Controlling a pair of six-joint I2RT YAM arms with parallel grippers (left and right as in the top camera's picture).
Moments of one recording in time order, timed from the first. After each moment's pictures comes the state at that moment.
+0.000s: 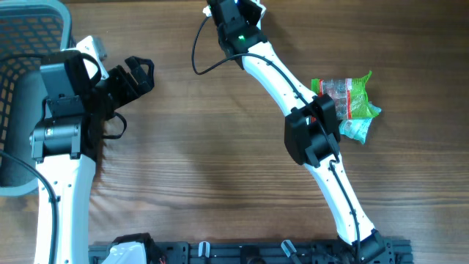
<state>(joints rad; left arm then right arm) 0.11 1.23 1.20 -0.67 0.29 -0.44 0.54 2.64 2.45 -0.46 0.76 -0.85</state>
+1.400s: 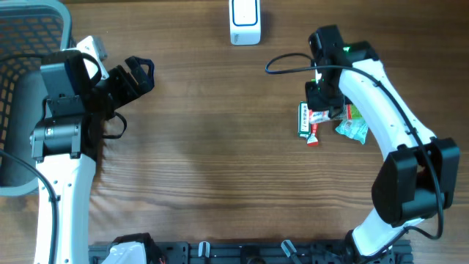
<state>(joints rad) 0.11 1.23 1.20 -0.67 0.29 -0.44 0.23 1.85 1.50 -1.15 0.15 0.14</state>
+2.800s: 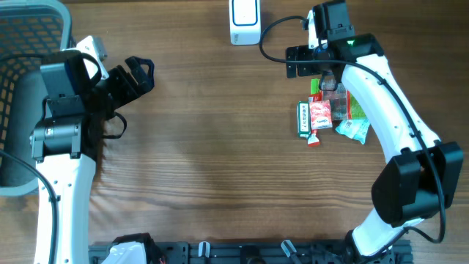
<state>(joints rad) 0.11 1.23 1.20 -0.67 0.29 -0.44 0.23 1.85 1.60 -0.82 0.05 0.09</state>
